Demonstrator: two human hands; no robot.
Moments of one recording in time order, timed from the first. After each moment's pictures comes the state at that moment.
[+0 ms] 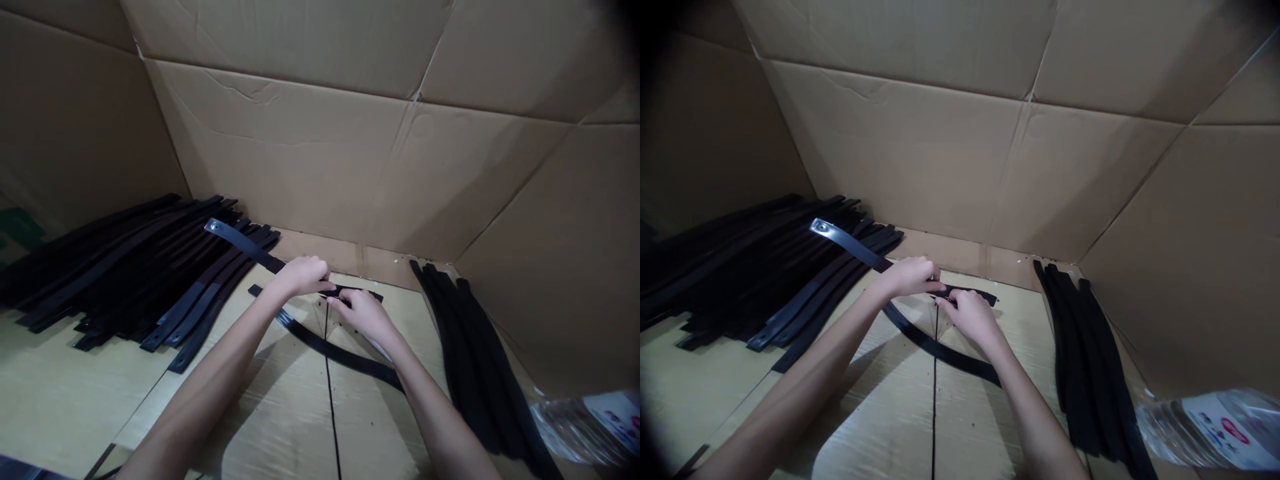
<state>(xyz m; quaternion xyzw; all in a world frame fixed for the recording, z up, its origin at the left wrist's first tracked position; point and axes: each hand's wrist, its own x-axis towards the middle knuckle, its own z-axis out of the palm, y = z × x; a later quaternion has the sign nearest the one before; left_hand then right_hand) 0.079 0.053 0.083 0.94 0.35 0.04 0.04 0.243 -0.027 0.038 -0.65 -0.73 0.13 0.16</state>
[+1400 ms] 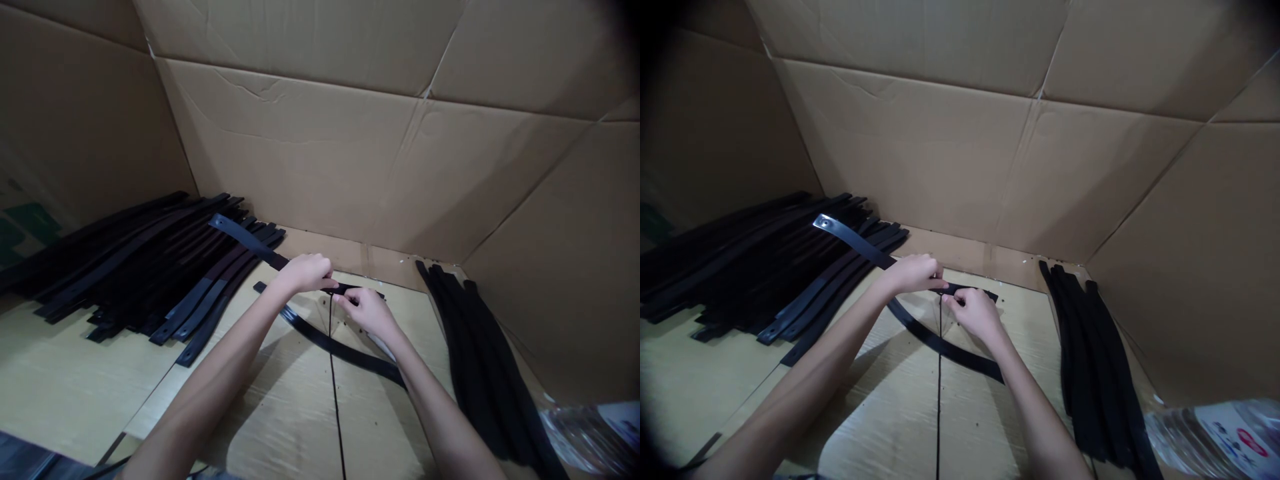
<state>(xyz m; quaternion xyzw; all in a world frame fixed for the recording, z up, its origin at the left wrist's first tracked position) 0.076 0.057 0.081 0.93 0.36 0.04 0.06 0.247 -0.024 0.034 -0.65 -0.71 0.18 0.19</state>
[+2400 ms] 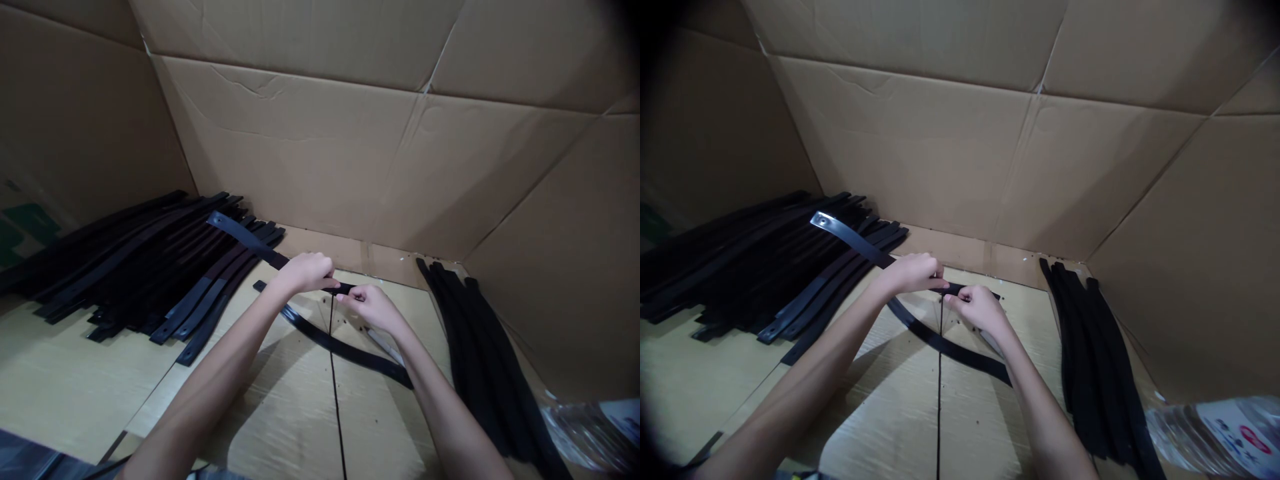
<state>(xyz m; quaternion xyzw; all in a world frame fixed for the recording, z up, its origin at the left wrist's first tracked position) 0.076 0.051 0.087 0.93 0.35 0.03 0.04 0.256 -0.025 0.039 -0.63 -0.69 0.26 0.22</state>
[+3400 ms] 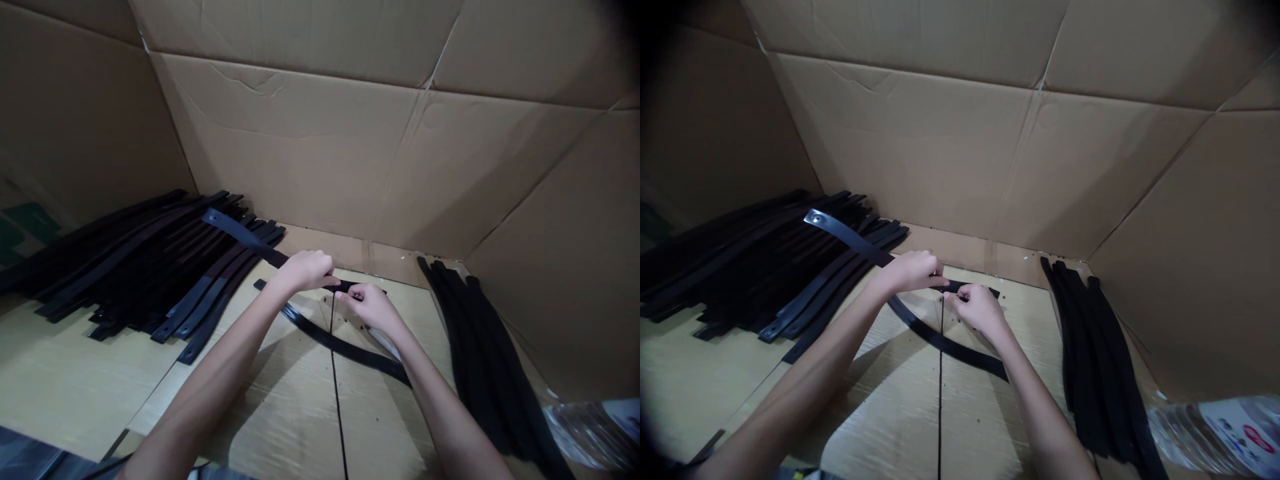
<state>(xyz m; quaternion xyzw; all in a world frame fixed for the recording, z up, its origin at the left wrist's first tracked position) 0.076 0.048 0.091 0.93 0.36 0.03 0.03 0.251 -0.022 0.030 -0.64 -0.70 0.22 0.23</state>
